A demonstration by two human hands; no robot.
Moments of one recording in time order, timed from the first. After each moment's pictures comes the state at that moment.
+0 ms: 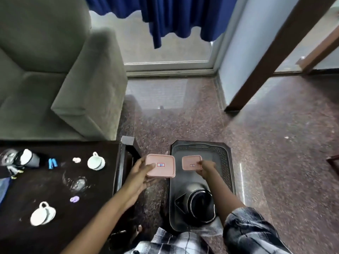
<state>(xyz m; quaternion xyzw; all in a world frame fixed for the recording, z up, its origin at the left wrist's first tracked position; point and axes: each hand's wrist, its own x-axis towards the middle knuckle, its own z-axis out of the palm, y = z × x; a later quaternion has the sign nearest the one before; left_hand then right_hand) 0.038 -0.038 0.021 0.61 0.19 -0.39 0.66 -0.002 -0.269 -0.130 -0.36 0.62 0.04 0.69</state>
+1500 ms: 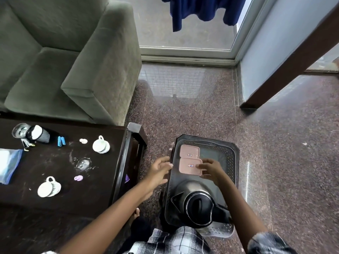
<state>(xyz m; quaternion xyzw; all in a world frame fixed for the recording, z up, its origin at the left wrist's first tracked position) 0.020 -0.082 0.000 0.71 0.16 -0.43 0.54 -0.023 -0.286 -0.097 -0.55 0.47 0.24 0.65</state>
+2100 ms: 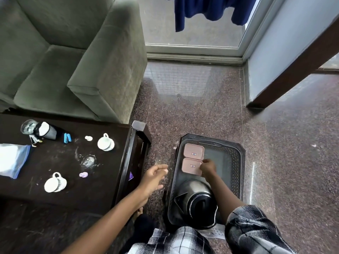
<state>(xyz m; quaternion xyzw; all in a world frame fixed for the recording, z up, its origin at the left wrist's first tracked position) 0.010 -0.056 -0.011 0.73 0.19 -0.41 0.52 -0.006 -0.262 -0.191 -0.63 0.54 0.18 0.53</state>
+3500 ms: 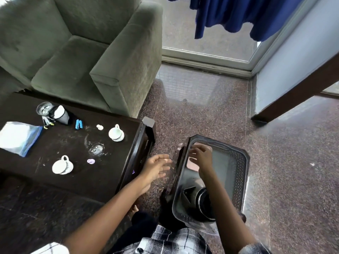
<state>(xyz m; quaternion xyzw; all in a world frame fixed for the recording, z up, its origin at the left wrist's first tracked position) 0.011 -0.020 -0.002 0.67 0.23 -0.37 0.60 0.016 -0.191 -0.056 -0.59 0.42 0.07 0.69</state>
